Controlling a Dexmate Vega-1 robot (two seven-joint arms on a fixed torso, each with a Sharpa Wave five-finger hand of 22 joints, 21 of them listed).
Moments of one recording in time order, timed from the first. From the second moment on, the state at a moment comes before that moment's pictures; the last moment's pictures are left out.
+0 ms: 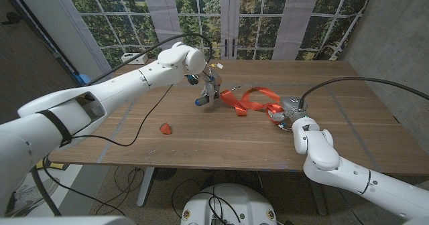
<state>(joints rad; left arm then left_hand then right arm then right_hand) 0.09 0.61 1.10 -1.59 0.67 0.21 -0.95 1.01 0.00 0.51 -0.12 0.17 0.83 0.00 0.19 0.50 0.95 -0.13 0.23 0.68 1.08 -0.13 0.18 0.57 0.50 -0.05 1.22 0.18 -0.91 -0.90 -0.85 -2.17 -0.90 -1.02 0.22 0.74 -0.01 0.43 -0.13 0.18 0.92 0.06 0.49 0.23 0.94 0.01 0.70 0.37 0.97 -0.10 0.34 0.65 0.53 0.05 0.51 0.19</state>
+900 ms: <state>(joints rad) 0.09 0.56 1.12 -1.54 0.82 0.18 -1.08 0.89 -0.01 0.33 -0.08 0.25 0.08 0.03 0.17 0.29 0.23 0.02 0.18 0.47 0.25 0.02 0.17 0.33 0.07 0.10 0.94 0.17 -0.79 -0.87 -0.93 -2.15 -1.13 -1.07 0.70 0.63 -0.07 0.20 -0.08 0.28 0.28 -0.05 0.18 0.21 0.26 0.01 0.32 0.27 0.39 -0.05 0.18 0.54 0.29 0.13 0.35 0.19</state>
